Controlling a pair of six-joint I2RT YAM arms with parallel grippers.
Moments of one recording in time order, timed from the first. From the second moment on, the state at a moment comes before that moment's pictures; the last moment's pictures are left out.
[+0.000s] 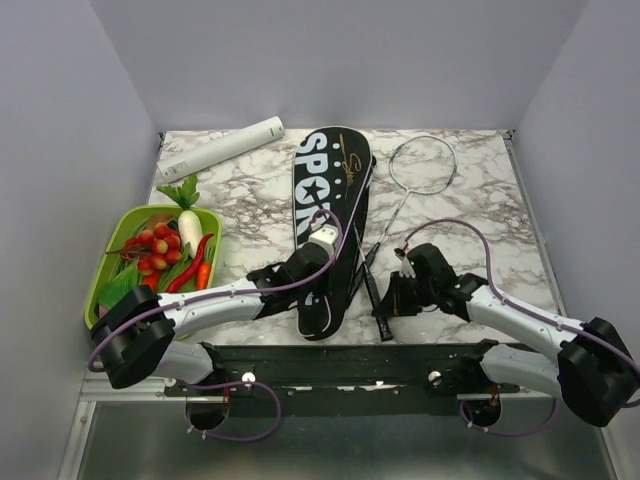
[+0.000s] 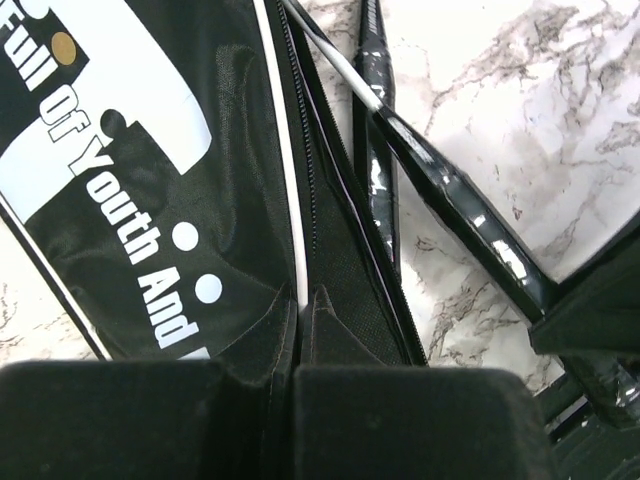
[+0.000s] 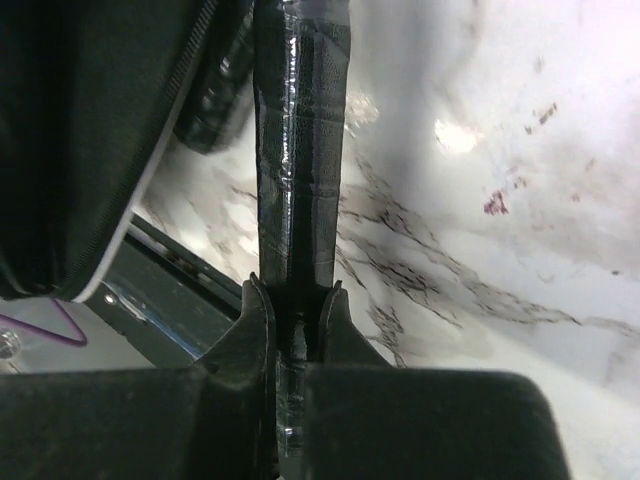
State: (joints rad) left arm -0.96 1.33 0.68 0.04 -0.22 -0.45; right arm 0.63 1.08 0.45 -0.32 -0.34 0.61
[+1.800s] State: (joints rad) left arm -1.03 1.00 0.51 -0.24 -0.61 -0.80; right arm 0.70 1.47 0.71 -0.06 -0.32 0.82
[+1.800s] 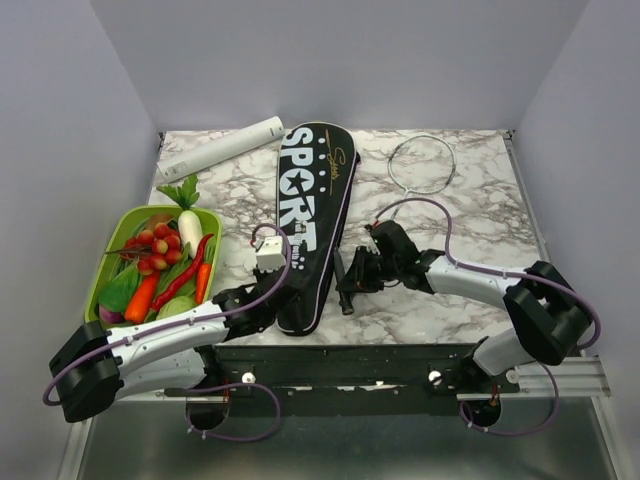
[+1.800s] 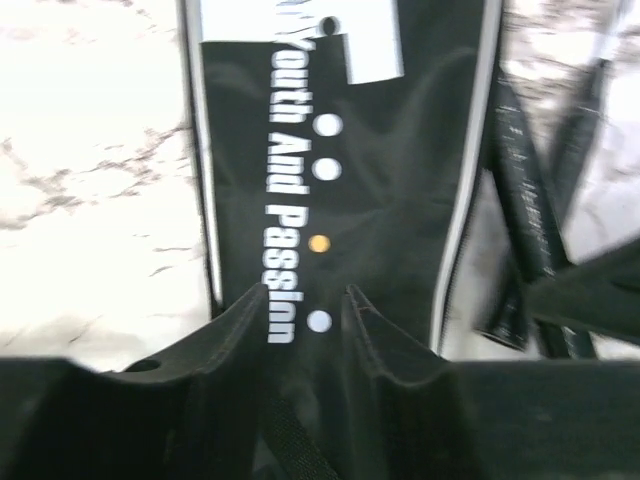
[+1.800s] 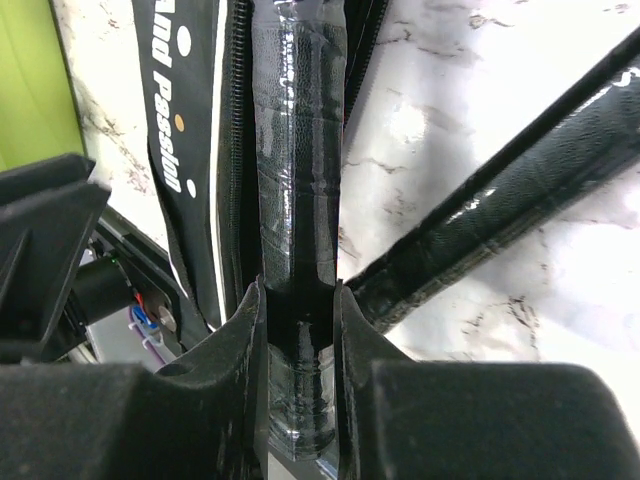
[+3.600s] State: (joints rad) left arm -0.86 1.20 0.32 0.01 -0.69 -1.02; right arm 0.89 1.78 0.88 0.08 -0.24 1.01
